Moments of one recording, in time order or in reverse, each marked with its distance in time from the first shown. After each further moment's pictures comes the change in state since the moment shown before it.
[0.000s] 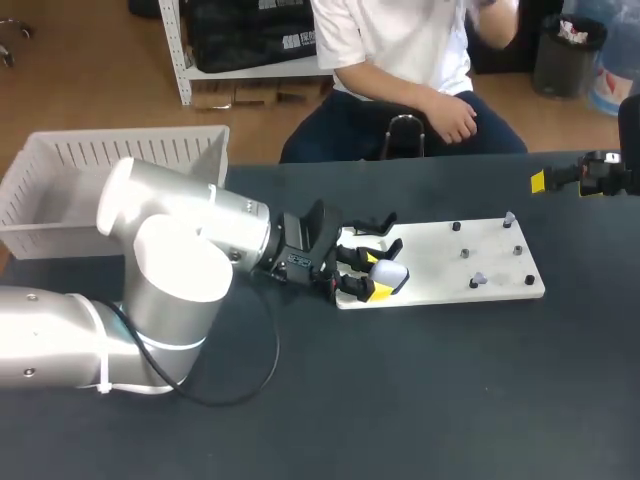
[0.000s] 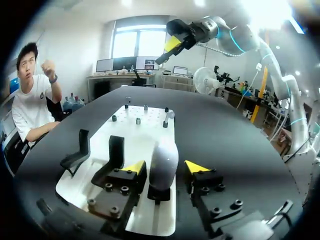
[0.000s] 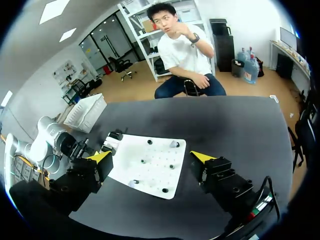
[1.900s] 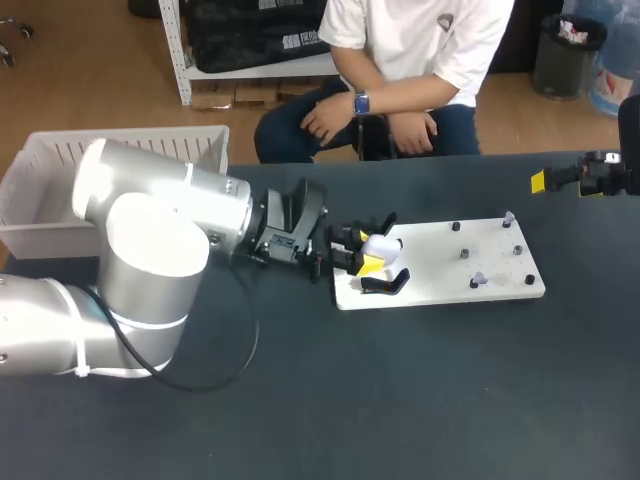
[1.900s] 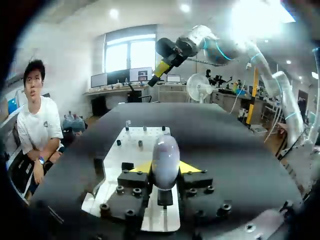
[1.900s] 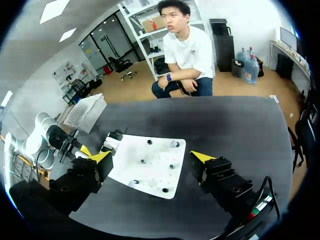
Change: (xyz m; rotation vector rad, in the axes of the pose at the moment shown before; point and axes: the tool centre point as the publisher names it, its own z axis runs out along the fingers) left arm -0.039 0.000 -0.034 0.008 -0.074 0.118; right arm 0.000 0.000 0.000 0.000 0.002 -0.002
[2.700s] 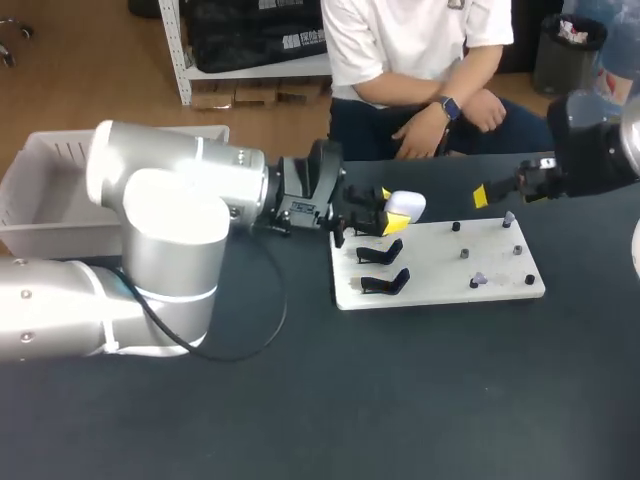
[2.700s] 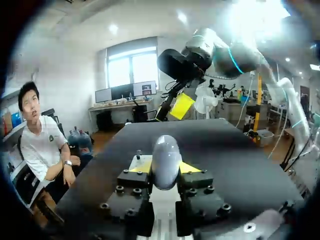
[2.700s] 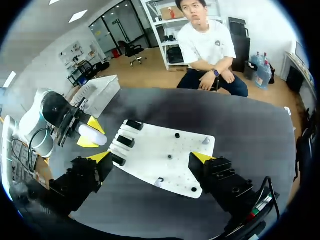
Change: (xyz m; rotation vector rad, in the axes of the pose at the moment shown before) left arm -0.064 0.024 0.010 -0.056 -0.101 0.056; right arm 0.013 0.071 0.029 -0.026 0.117 -0.117
